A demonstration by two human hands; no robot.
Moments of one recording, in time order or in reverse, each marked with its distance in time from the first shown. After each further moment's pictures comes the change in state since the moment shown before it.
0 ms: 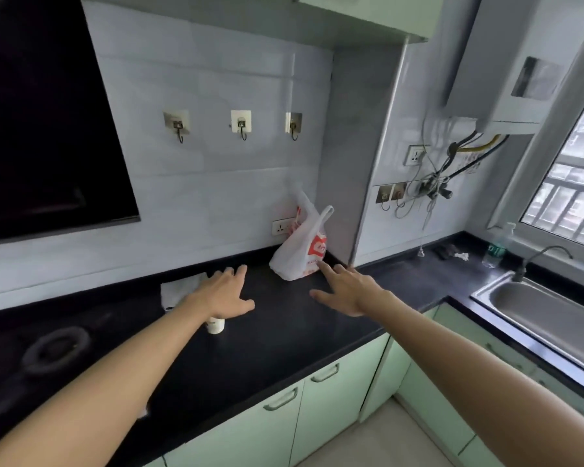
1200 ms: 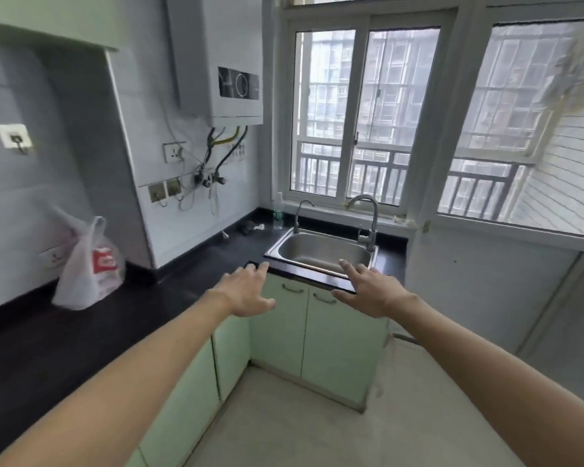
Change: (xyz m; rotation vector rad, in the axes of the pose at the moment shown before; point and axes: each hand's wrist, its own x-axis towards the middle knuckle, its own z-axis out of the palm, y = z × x) left_hand -0.122 0.447 0.012 0.078 0.015 0.699; right_hand -0.438 0.259 0.022 0.038 0.072 0.699
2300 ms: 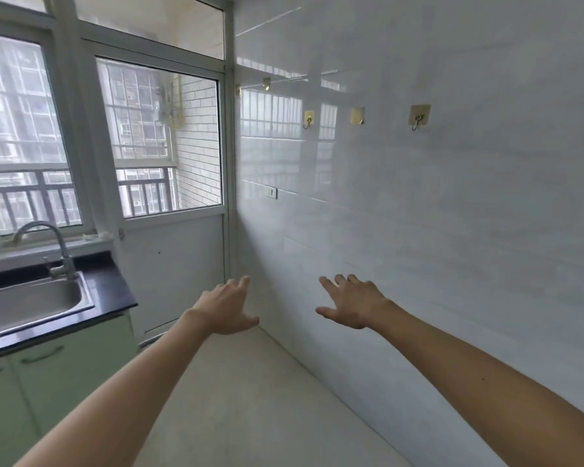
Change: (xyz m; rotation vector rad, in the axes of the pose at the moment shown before) left_hand -0.196 0.237 0.003 -0.116 -0.018 1.125; right_hand -0.475 -0.059 -0.026 -0.239 -0.159 1.078
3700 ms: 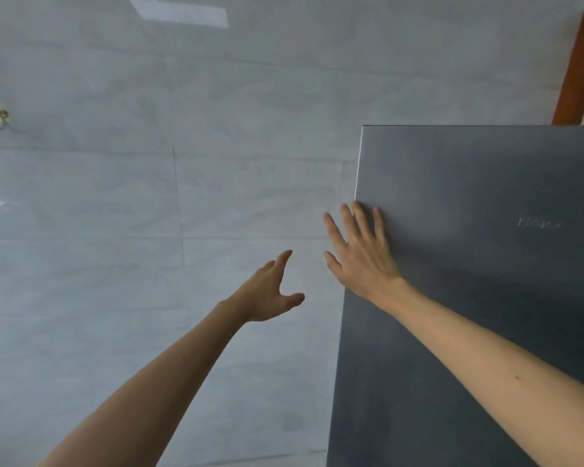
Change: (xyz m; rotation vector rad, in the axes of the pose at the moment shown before) left_hand -0.122 0.675 0.037 -0.523 -0.175 1.124; right_hand -0.556 0.366 0.018 -0.460 0.318 0.947
